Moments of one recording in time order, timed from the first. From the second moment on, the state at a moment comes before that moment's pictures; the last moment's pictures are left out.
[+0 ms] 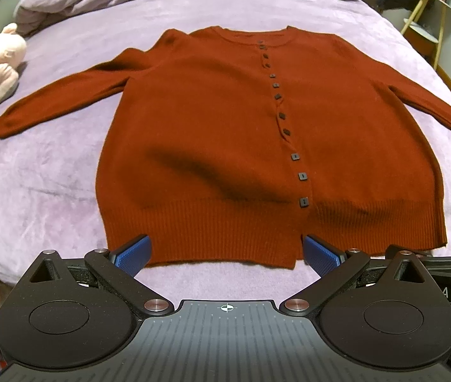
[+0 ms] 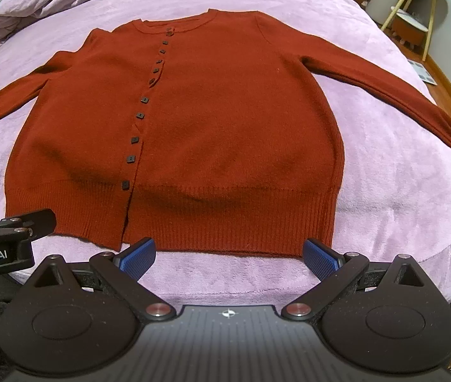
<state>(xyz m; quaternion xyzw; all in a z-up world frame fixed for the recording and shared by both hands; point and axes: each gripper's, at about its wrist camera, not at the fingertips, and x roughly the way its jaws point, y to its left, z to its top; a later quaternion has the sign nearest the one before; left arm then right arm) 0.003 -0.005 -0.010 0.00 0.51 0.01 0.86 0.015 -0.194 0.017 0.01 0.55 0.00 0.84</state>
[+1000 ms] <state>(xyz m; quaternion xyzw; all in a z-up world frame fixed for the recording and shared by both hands) 0.058 0.006 -0.029 -0.08 0.49 -0.04 0.87 0.015 -0.302 0.009 0.19 0.31 0.01 0.93</state>
